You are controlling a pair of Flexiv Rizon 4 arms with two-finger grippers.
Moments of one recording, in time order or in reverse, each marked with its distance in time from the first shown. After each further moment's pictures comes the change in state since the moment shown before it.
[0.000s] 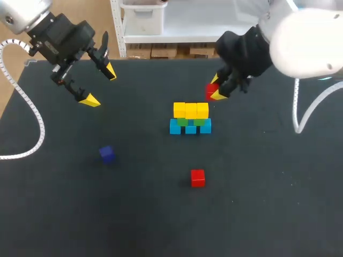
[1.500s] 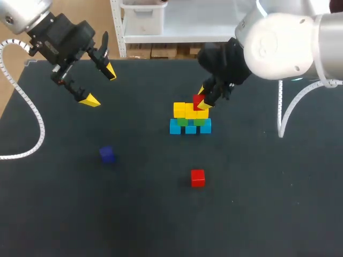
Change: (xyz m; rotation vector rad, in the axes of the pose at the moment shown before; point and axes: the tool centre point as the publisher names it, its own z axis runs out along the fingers) left arm 0.000 0.000 0.000 0.000 0.000 0.000; right arm -0.006 0.004 0.042 -0.075 0.041 0.062
